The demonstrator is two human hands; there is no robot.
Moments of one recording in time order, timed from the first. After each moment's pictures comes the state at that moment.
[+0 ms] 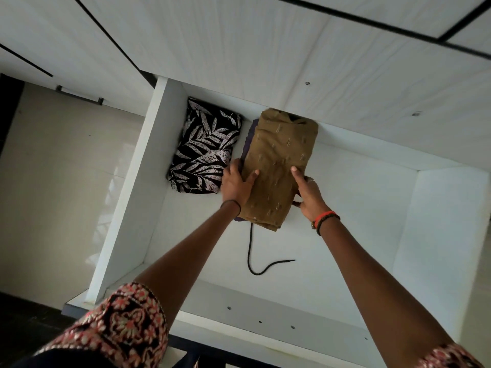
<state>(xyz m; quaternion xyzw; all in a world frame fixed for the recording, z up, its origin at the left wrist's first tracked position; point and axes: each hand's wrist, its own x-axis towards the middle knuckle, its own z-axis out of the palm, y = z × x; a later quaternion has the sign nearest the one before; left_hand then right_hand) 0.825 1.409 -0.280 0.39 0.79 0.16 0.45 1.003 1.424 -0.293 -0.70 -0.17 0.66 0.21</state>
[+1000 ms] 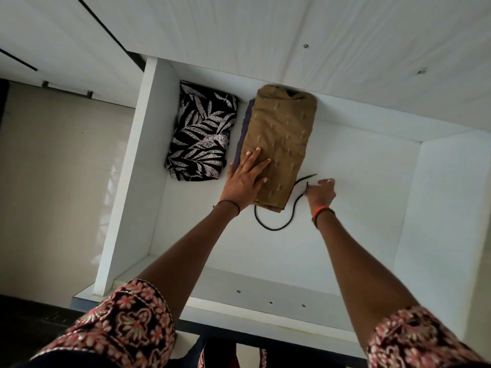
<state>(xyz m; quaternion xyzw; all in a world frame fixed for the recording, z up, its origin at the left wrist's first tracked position) 0.814 1.370 -0.285 0.69 0.62 0.05 0.37 1.016 1.374 -0.332 -0.87 -0.18 0.39 0.23</state>
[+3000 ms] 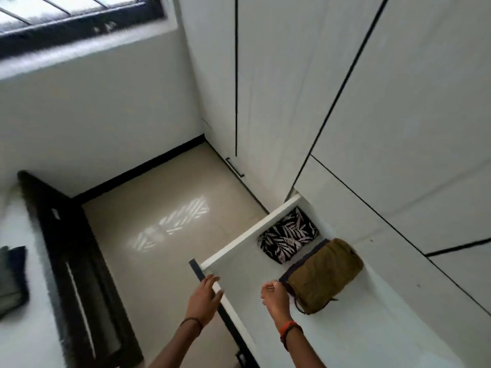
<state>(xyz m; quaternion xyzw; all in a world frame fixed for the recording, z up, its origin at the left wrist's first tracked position) 0.696 1.103 -0.045 0.26 0.86 0.21 0.37 0.828 1.244 -0.072 -0.61 -0.57 0.55 -0.03</state>
